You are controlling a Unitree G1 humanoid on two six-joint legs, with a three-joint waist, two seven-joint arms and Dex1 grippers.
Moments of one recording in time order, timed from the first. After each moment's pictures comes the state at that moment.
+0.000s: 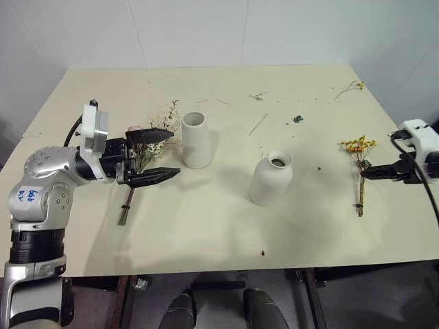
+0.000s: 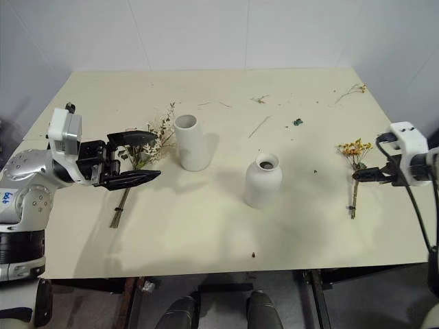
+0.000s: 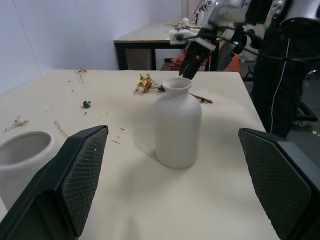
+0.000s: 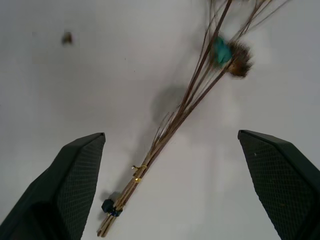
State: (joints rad) left arm -0.54 0.75 0.23 -0.05 -0.67 0.43 -1.20; right arm -1.02 -1.03 0.21 0.78 0.10 1.00 1.00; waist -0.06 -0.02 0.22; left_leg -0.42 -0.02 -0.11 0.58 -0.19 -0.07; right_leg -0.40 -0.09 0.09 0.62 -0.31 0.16
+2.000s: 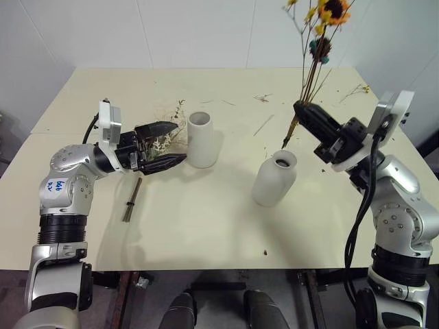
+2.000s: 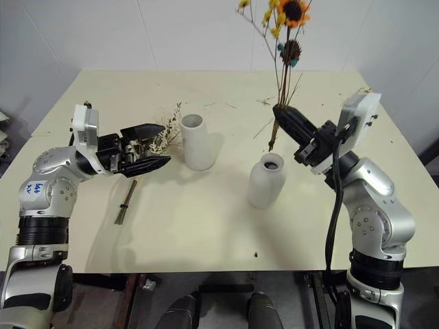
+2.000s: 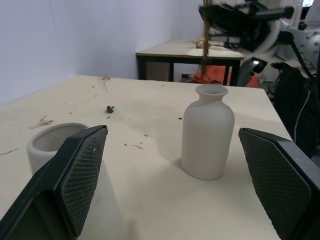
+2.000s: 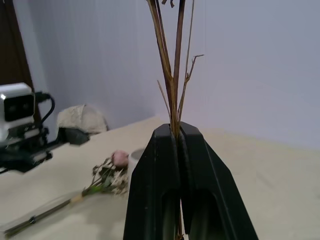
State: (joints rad) left arm -0.70 0.64 0.17 0.23 -0.58 0.28 -1.20; right arm -0.49 -0.42 -0.30 -0.35 0.74 0.53 0.65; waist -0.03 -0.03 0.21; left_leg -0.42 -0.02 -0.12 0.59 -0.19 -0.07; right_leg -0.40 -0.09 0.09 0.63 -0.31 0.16
